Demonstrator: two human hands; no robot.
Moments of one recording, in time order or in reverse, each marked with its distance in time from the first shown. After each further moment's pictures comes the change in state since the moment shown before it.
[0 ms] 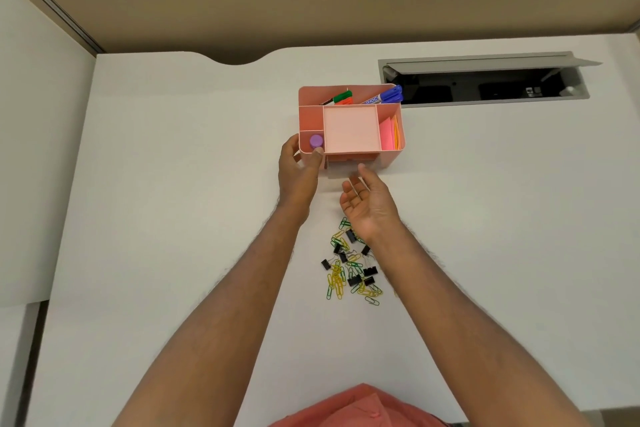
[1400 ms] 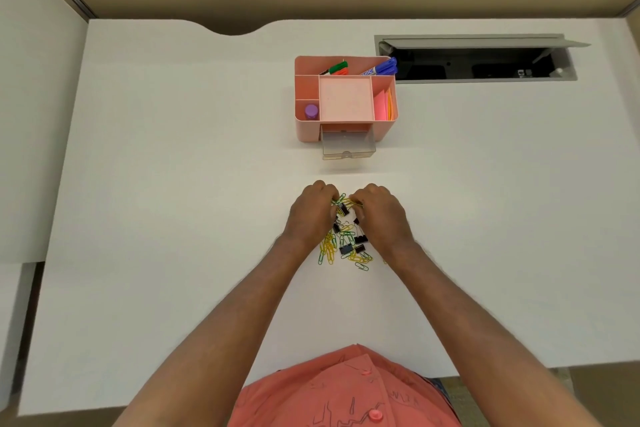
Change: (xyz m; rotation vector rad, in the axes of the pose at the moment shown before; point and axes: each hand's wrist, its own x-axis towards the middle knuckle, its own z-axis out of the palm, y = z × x) left_hand -0.081 -0.074 -0.010 1.016 -0.392 0.371; right_hand -0.017 0.015 -0.101 -2.011 -0.056 -0.903
